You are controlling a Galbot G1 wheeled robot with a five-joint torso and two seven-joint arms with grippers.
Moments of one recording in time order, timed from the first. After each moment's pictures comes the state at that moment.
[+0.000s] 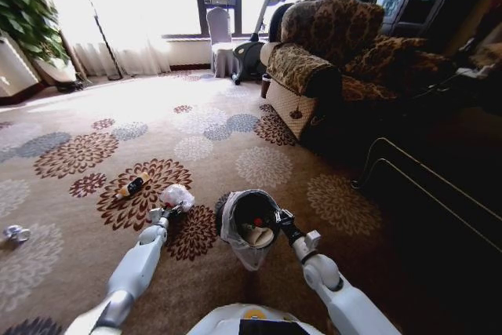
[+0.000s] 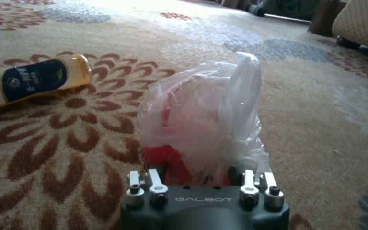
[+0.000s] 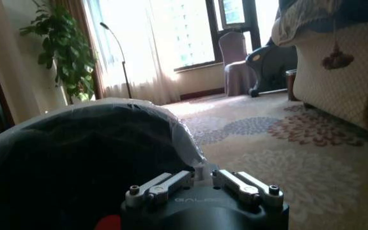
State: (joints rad) left arm 0.81 -1.16 -0.43 -0.82 -0.57 -0.01 0.07; right arm -1.24 1.12 0.08 1.74 0.51 0.14 -0.02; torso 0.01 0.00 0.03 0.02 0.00
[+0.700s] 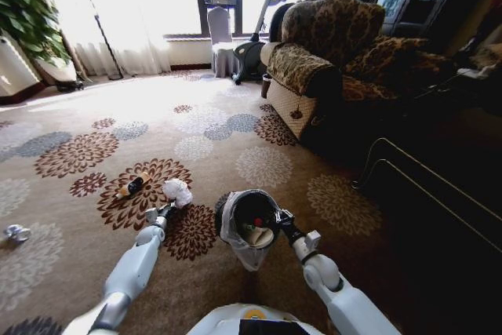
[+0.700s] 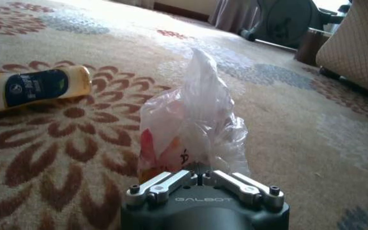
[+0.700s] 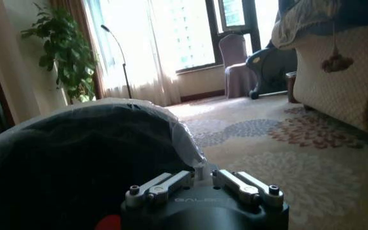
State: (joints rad) left arm 0.88 -1.13 -0.46 -0.89 -0.67 -0.05 0.14; right arm -1.25 1.11 0.09 1.75 0.51 0.14 -0.02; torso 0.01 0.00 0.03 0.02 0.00
